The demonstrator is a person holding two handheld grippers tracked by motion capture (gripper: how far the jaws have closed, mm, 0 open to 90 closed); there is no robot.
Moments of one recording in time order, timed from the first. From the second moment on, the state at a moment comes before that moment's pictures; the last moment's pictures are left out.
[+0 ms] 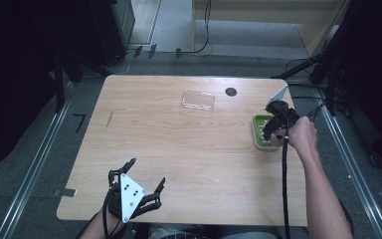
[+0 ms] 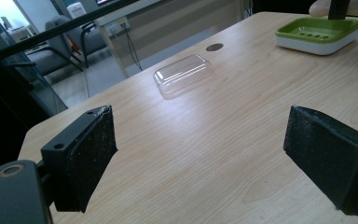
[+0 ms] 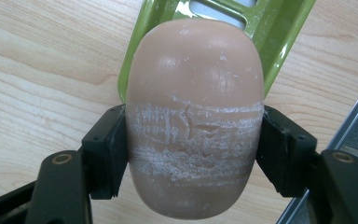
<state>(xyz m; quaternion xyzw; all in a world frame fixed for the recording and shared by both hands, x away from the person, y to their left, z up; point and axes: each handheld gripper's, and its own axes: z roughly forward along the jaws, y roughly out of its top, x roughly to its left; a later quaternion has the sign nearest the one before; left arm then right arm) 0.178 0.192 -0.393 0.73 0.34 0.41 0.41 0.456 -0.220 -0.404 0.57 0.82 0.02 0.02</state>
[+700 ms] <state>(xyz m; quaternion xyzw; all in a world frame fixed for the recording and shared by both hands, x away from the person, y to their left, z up) 0.179 0.193 -0.394 0.73 0.34 0.41 0.41 0.472 -0.214 -0.404 0.58 0.81 0.03 0.02</state>
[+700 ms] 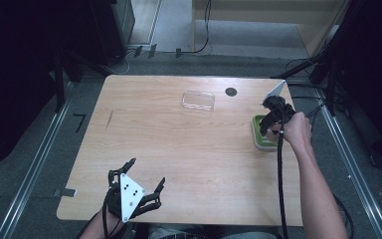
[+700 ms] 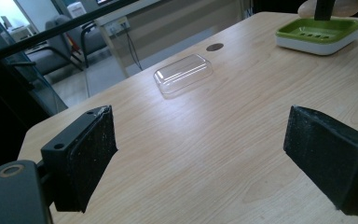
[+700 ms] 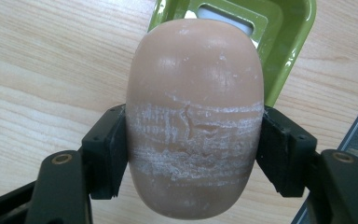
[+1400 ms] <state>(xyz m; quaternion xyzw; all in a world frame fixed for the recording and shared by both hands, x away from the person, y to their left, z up) 0.178 0.193 -0.393 0.74 0.34 0.41 0.41 0.483 -0.214 -0.416 0.62 0.79 0.04 0.02</state>
